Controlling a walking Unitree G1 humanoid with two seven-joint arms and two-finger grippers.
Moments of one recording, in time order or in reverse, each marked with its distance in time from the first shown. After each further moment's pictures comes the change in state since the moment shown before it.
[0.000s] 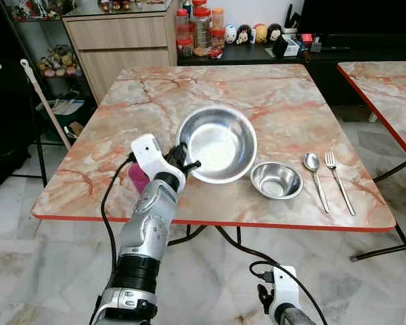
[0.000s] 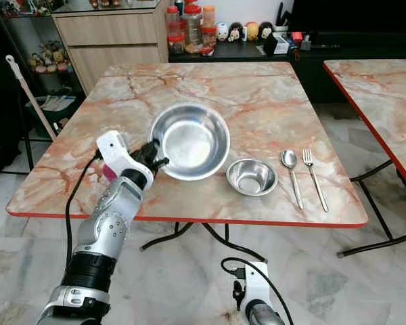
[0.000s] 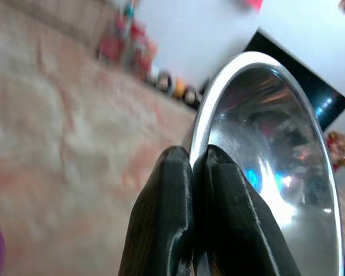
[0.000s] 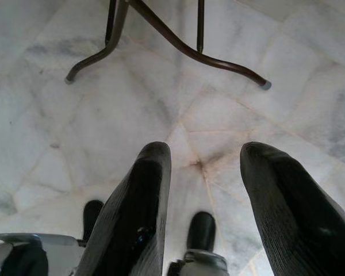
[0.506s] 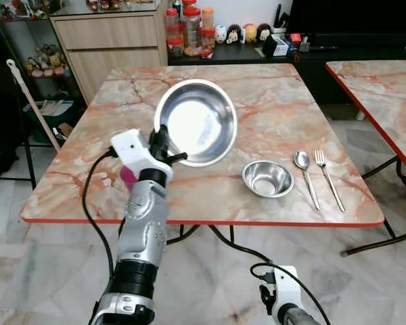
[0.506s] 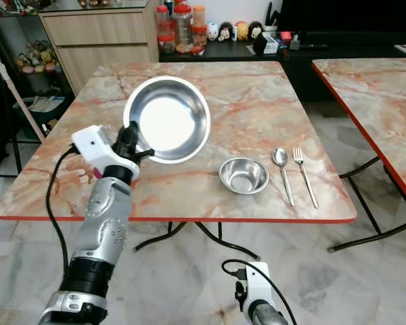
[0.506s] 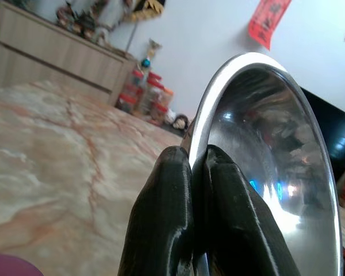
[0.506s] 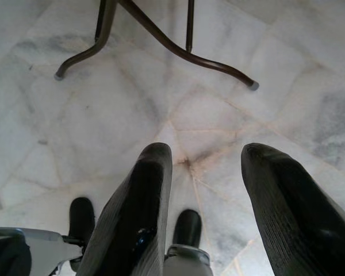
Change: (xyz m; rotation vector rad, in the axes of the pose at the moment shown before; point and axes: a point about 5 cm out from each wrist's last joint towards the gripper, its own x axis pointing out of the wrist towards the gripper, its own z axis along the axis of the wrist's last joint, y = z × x) left arm -0.006 0.025 0.021 0.102 -0.180 0.085; right arm 0.000 0.000 0.001 -0.035 0.000 0.016
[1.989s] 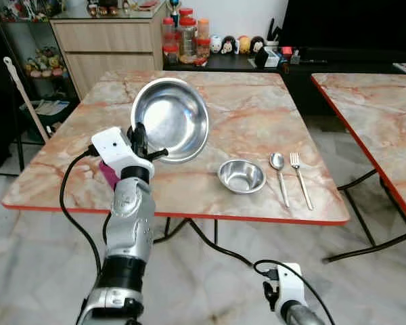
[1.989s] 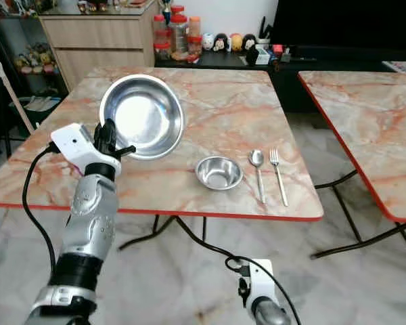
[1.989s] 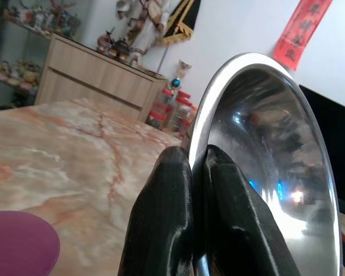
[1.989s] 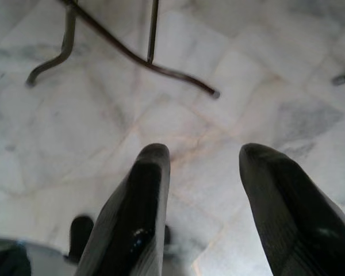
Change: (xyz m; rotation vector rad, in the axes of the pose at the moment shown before) left arm 0.007 0.027 0.013 0.090 -0.036 0.125; right arm 0.001 0.004 0.003 0.021 -0.008 -0.001
